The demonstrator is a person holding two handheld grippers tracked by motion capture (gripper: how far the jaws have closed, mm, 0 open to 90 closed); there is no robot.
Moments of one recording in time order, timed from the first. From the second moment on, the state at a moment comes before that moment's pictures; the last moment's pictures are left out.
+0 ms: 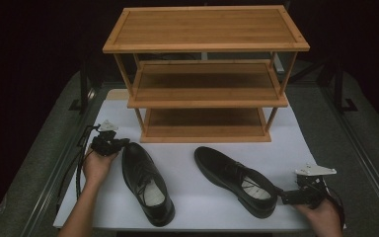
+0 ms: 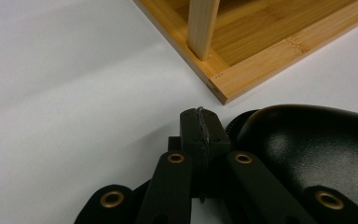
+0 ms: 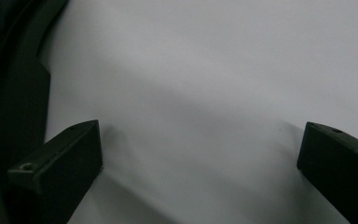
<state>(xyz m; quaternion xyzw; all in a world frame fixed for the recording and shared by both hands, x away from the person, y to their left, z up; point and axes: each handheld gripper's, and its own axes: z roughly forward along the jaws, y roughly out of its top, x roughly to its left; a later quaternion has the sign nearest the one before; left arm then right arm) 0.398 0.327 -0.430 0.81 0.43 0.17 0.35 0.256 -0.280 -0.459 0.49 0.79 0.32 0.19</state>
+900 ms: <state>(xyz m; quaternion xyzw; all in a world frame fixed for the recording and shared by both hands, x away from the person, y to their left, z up) 0.278 0.362 -0.407 0.81 0.41 0.16 0.39 0.256 -0.281 -0.459 0.48 0.79 0.32 0.19</state>
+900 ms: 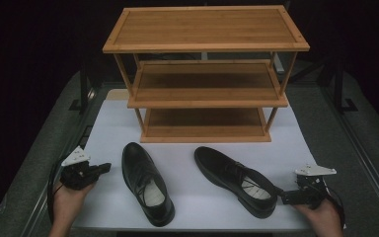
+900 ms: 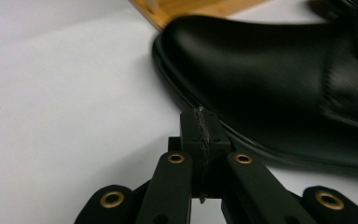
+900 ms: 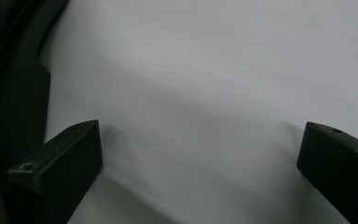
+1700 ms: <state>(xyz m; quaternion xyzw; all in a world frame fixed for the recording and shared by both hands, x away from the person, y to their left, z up) 0.263 0.323 -0.436 0.85 0.36 0.12 0.35 0.256 -0.280 -0.459 0.49 0.79 0.32 0.19</state>
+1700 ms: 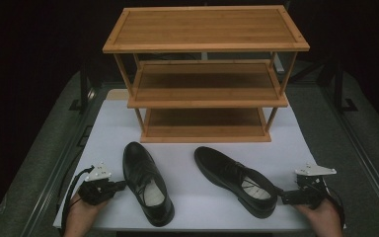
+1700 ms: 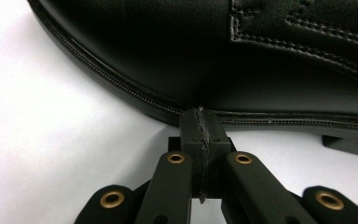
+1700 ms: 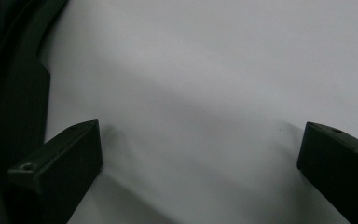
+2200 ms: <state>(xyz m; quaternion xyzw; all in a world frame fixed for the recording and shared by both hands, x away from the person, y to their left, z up) 0.291 0.302 -0.438 0.86 0.34 0.12 0.36 0.256 -0.280 -0.459 0.48 0.79 0.32 0.19</state>
